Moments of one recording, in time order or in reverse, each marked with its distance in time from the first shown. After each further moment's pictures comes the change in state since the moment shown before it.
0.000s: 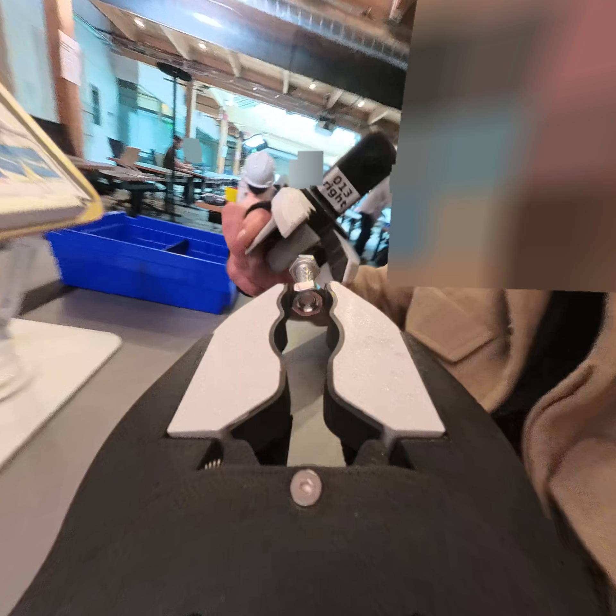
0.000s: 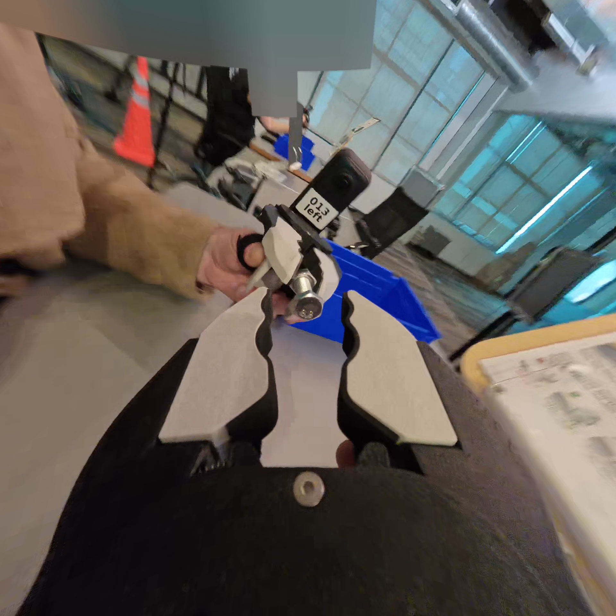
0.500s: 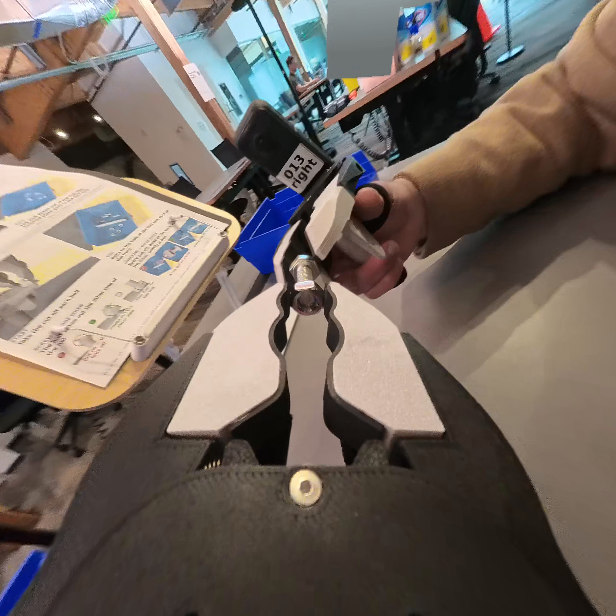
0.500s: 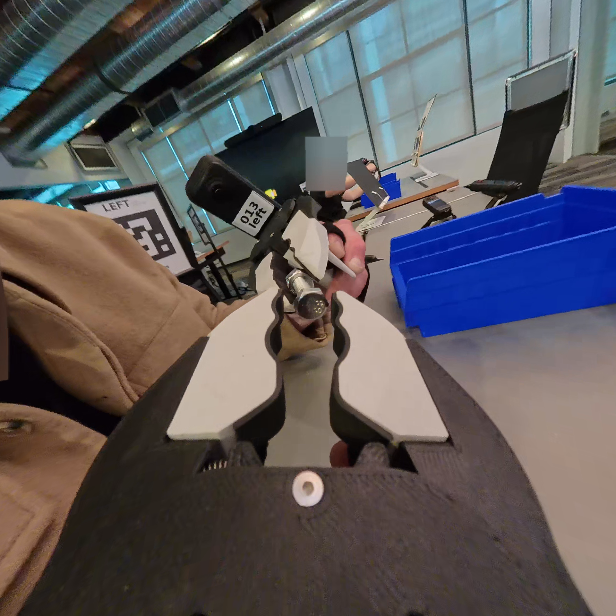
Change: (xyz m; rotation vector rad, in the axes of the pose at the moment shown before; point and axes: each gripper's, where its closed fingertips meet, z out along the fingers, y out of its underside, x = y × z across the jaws) left arm -0.008 0.005 -0.007 -0.359 -0.401 0.772; right arm 0.004 0.017 0.015 0.234 -0.240 0.875
